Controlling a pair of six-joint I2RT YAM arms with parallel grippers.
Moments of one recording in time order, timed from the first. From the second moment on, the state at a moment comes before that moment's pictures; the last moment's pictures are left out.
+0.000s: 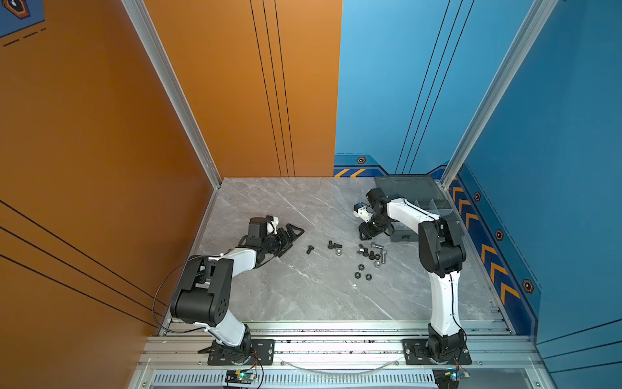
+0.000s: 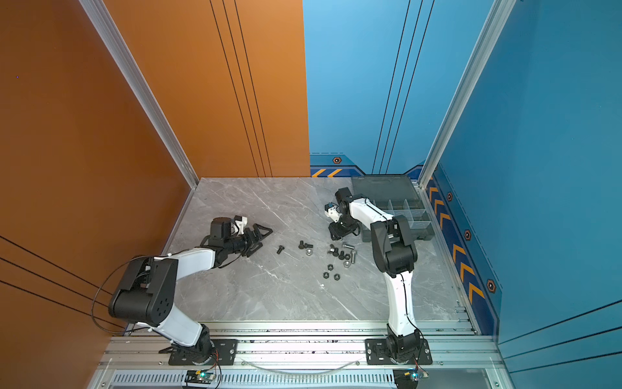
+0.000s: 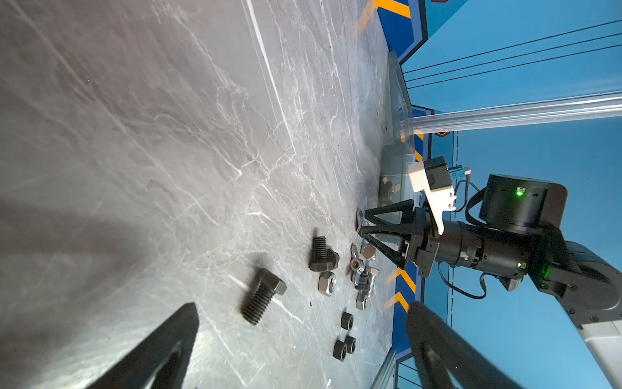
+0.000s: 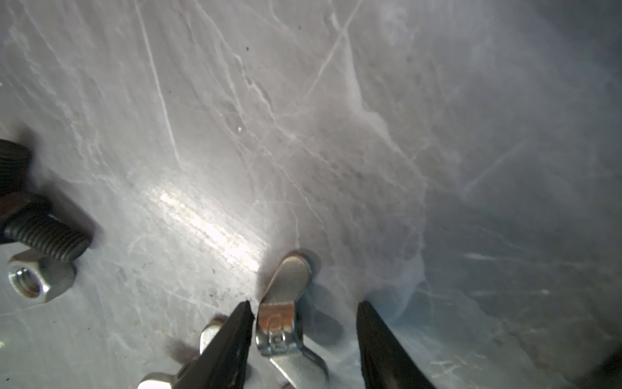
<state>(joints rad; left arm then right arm) -0.13 1.60 0.69 0.26 0.64 -0.89 0.31 2.17 1.66 -0.88 -0.20 -0.27</state>
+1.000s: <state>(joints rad) -0.13 1.60 0.69 0.26 0.64 -0.89 0.30 2.09 1.63 -0.87 -0.24 -0.21</state>
